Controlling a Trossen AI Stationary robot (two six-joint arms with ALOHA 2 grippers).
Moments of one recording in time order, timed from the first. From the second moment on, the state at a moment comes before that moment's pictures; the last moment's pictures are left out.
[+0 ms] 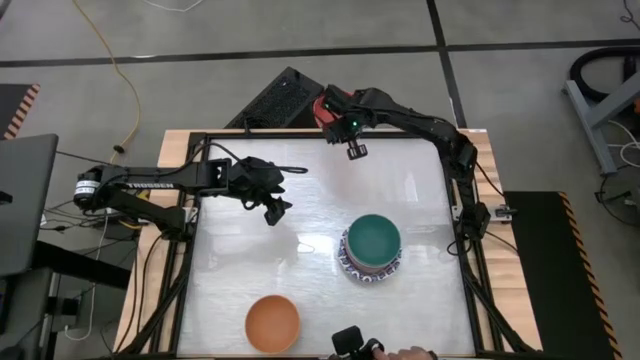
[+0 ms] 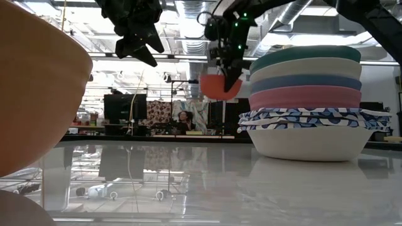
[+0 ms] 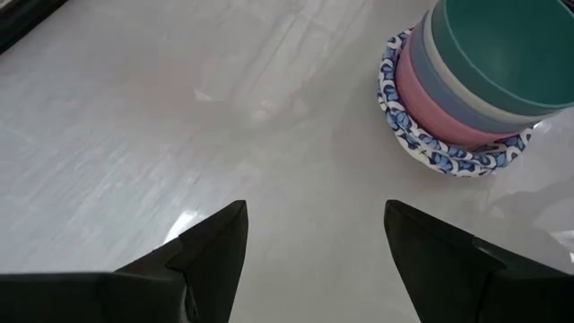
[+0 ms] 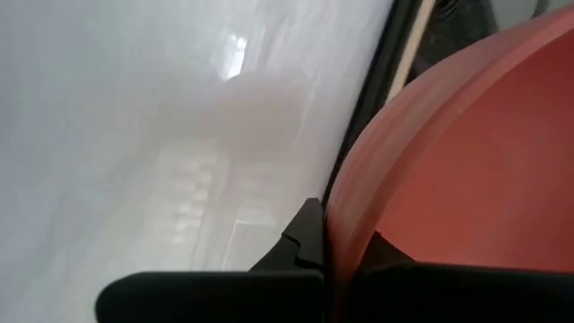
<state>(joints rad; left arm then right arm) 0.12 1.23 1.02 -0.51 -0.07 -0.41 -0.51 2.03 2.05 -1.18 0.14 -0.89</state>
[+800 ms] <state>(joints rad) 0.12 1.23 1.02 -0.51 -0.07 -0.36 -0.34 1.97 2.12 -1.47 0.08 -0.76</state>
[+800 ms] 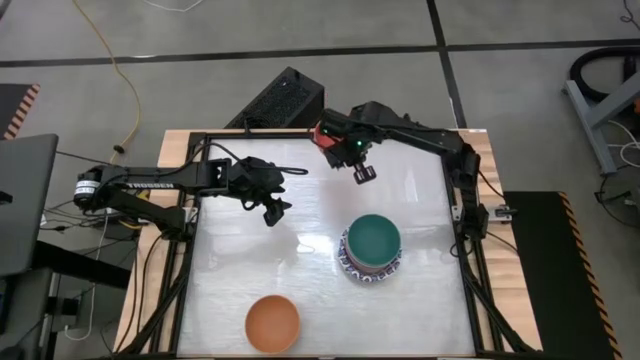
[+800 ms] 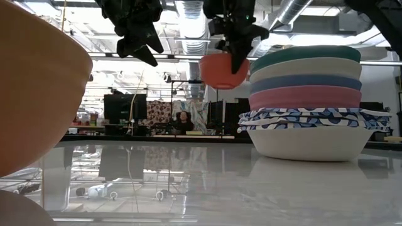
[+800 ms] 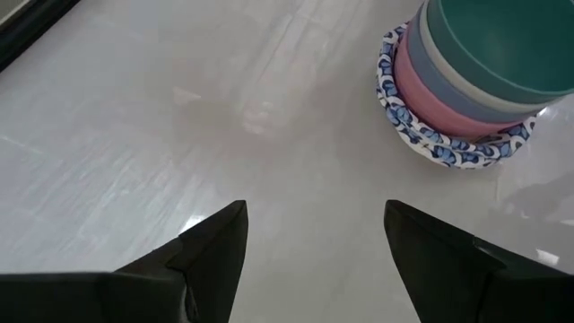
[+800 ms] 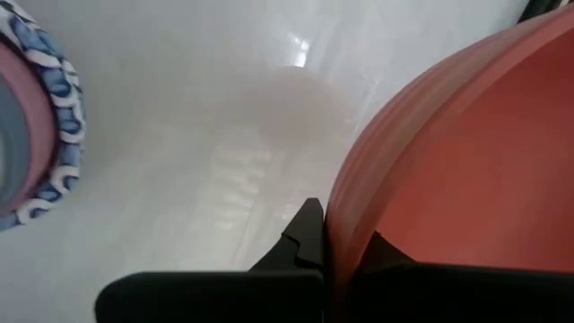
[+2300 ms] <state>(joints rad) 0.12 1.23 1.02 -0.51 -0.07 -0.30 0.33 1.73 2.12 -1.57 0.08 0.08</state>
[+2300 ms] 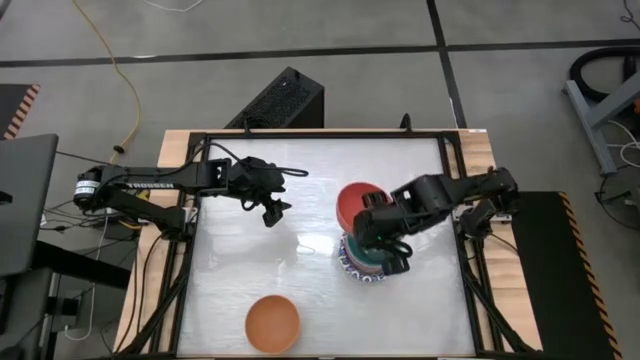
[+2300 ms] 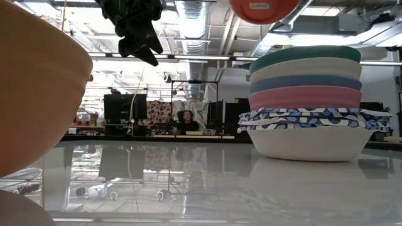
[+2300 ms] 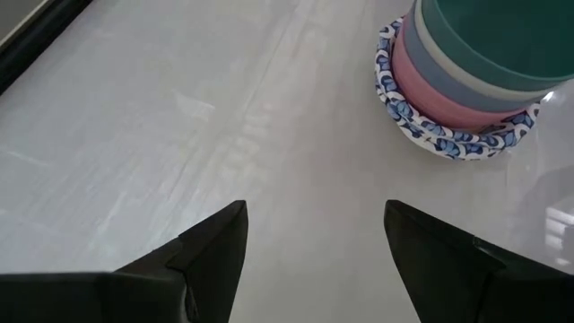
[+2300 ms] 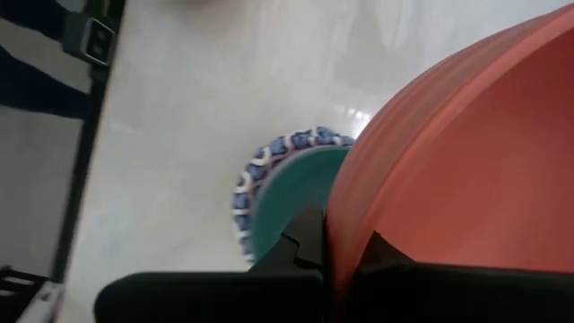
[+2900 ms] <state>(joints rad) 0.12 1.23 1.02 -0.50 -0.08 -0.27 0.40 1.57 1.72 -1.54 0.08 0.31</state>
